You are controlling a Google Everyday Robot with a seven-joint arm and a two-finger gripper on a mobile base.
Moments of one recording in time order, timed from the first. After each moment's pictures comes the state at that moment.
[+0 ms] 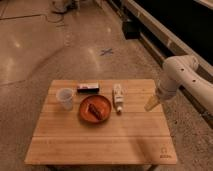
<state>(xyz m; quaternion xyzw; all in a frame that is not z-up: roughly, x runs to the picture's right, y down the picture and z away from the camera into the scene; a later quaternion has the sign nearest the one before) 0.270 0.082 0.739 -0.15 -0.32 -0.78 0.52</state>
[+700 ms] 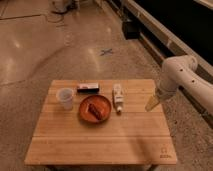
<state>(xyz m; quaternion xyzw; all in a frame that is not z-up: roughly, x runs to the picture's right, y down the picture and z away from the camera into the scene) 0.267 0.075 0.750 -0.14 -0.30 -0.81 0.48</state>
